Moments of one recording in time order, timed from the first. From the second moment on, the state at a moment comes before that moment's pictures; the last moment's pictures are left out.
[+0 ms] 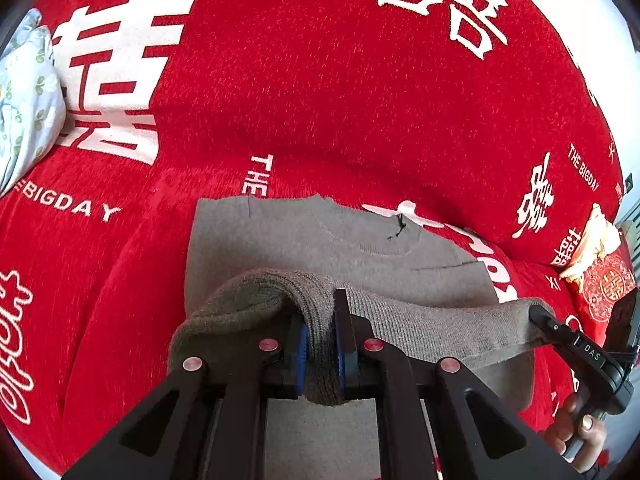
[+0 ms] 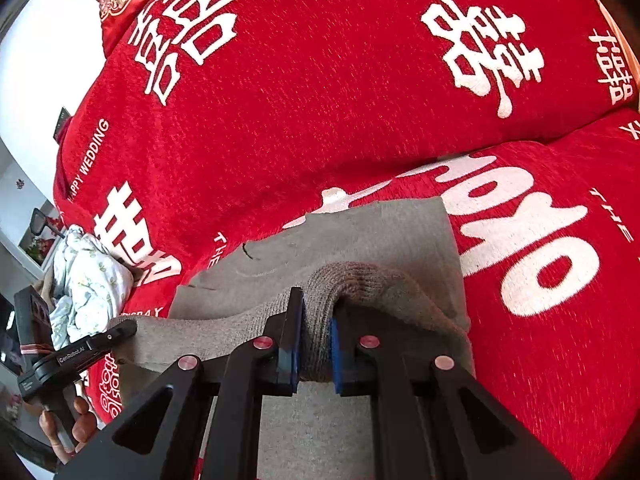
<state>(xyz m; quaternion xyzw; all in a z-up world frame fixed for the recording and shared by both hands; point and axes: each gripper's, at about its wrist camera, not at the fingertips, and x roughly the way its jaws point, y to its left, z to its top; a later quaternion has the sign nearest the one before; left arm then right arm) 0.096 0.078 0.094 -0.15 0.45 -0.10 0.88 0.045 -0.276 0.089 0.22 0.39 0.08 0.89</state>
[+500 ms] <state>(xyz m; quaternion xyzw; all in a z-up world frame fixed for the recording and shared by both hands) 0.130 0.071 0.091 -0.14 0.45 -0.10 0.87 0.080 -0.275 0.087 0.22 0.40 0.08 0.89</state>
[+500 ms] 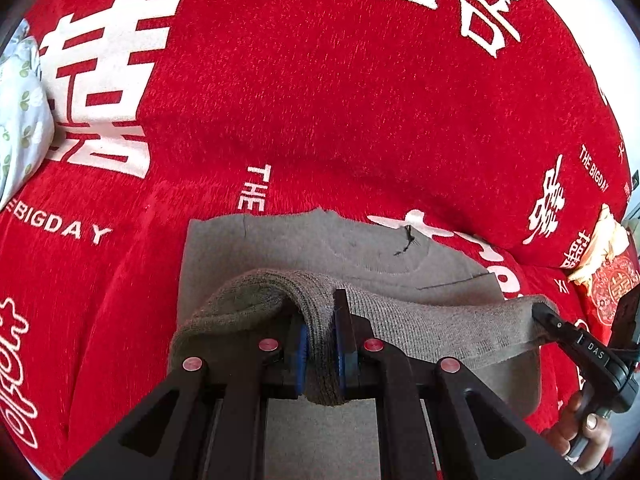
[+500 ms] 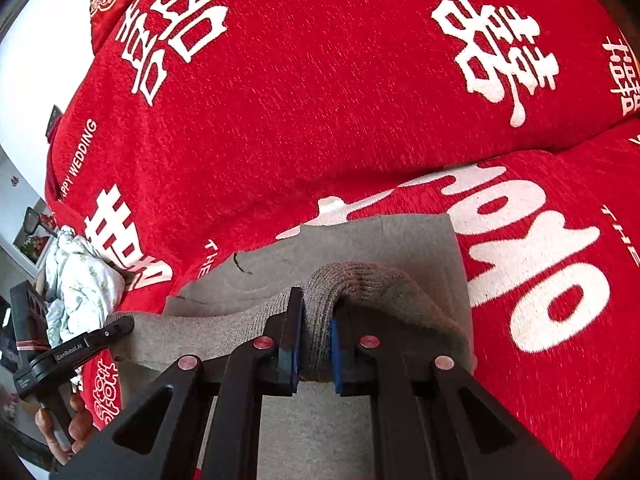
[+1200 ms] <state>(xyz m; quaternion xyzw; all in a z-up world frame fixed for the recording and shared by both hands) 0.190 0.067 0.049 -0.15 0.49 -0.09 0.85 0.135 -0.281 0.048 0.22 0.43 0.06 0.87</state>
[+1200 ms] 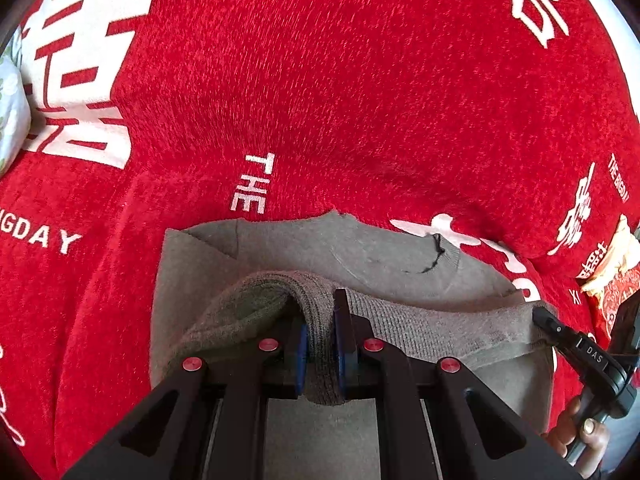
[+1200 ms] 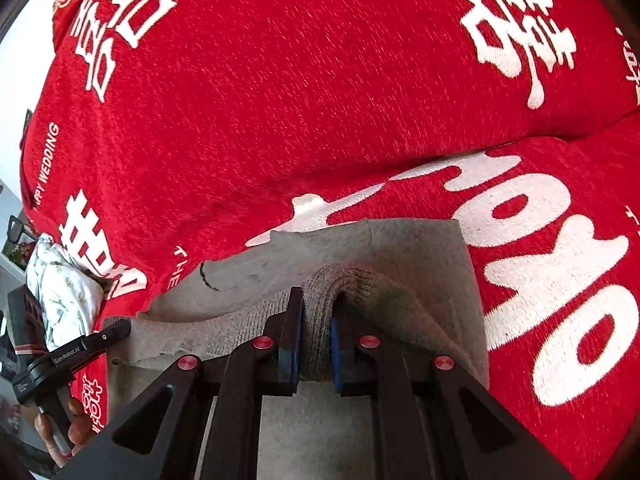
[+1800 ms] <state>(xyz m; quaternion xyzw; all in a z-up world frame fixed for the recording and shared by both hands) 0.231 0.086 -0.002 -0.25 0.55 -0.10 0.79 0.168 -0.283 0.022 0.25 0.48 0.04 0.84</state>
